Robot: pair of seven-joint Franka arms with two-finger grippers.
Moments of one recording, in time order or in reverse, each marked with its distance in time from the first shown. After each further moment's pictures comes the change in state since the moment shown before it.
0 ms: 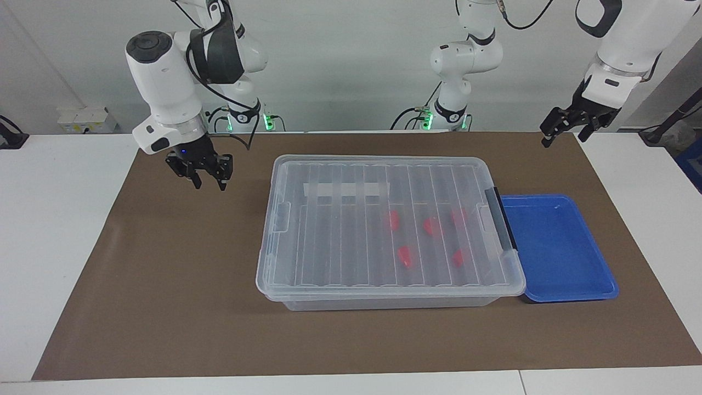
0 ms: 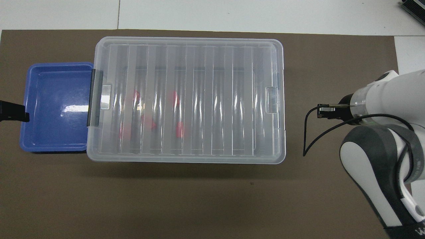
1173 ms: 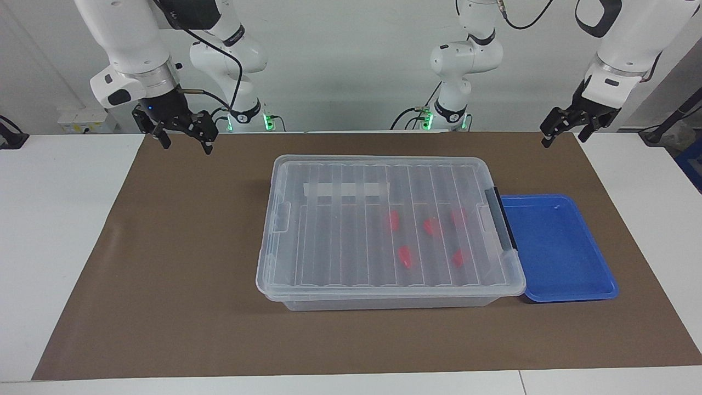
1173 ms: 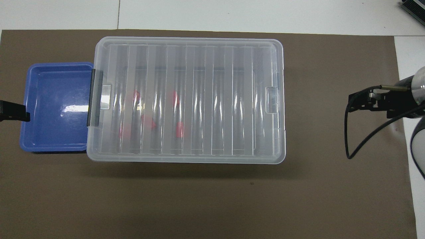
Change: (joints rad) left arm -0.005 -0.001 0.003 -0.001 0.000 0.003 0.001; right arm -0.027 0.032 -0.001 0.278 0.013 -0.345 0.014
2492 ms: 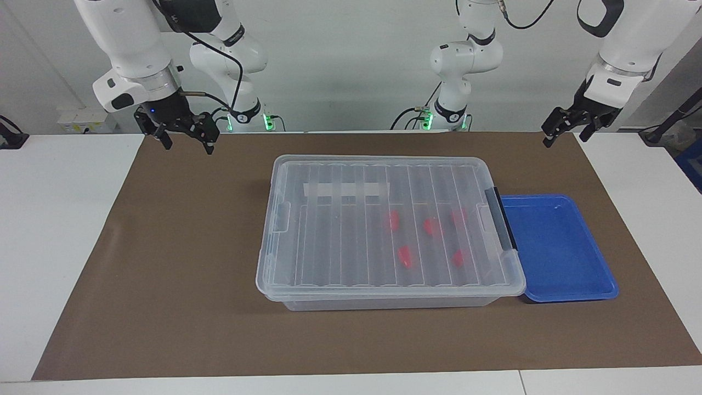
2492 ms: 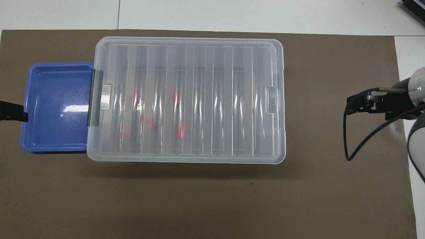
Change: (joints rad) left arm -0.006 0.000 0.015 0.000 0.000 -0.001 0.000; right arm 0.000 0.001 0.000 -0.009 0.001 -0.007 -0.005
